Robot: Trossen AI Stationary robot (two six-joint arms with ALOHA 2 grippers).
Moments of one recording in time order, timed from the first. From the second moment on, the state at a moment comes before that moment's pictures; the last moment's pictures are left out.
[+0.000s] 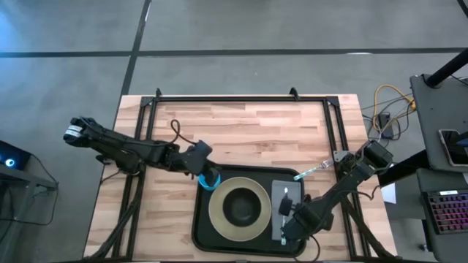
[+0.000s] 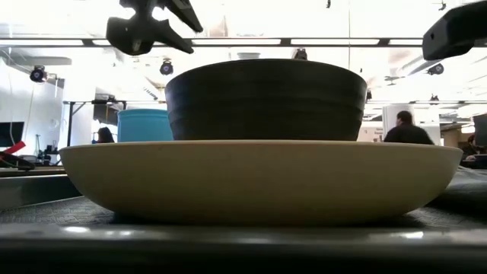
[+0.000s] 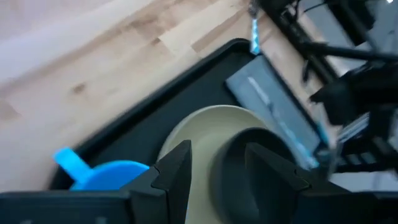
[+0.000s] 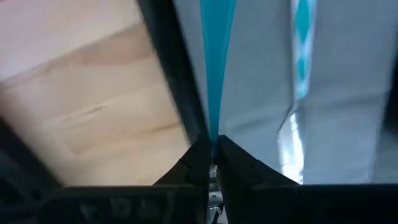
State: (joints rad) left arm -0.26 1.31 1.07 -0.49 -0.31 -1.01; right arm 0.73 1.83 1.32 -1.20 -0.02 -0.47
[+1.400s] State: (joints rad) left arm -0.39 1.31 1.07 -0.20 -0.32 -1.17; right arm 0.72 1.81 1.16 -0.88 0.27 -0.59
